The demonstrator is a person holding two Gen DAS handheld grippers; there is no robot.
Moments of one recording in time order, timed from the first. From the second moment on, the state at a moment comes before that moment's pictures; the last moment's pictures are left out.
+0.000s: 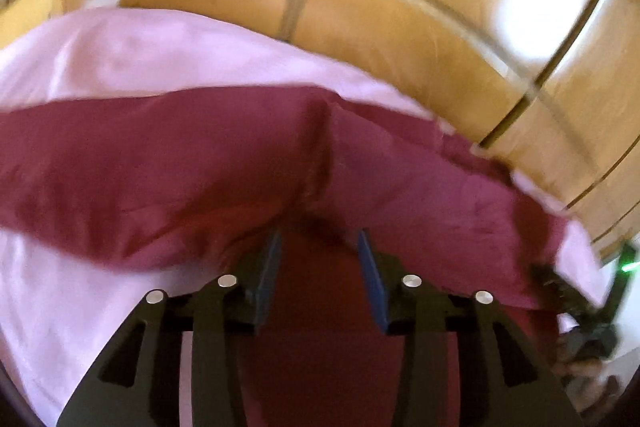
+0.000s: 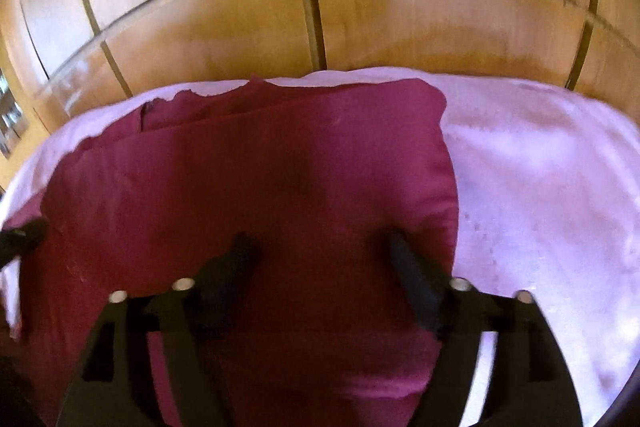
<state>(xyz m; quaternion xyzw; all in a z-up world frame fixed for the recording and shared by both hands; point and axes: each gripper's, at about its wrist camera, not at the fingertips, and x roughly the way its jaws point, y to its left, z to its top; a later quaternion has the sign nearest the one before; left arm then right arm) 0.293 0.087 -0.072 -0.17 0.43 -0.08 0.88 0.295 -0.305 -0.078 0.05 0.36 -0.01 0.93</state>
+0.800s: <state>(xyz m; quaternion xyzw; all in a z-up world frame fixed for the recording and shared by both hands) 0.227 0.405 -0.095 -0.47 0.31 0.17 0.81 0.215 -0.209 -0.110 -0.03 0.38 0.05 0.92</state>
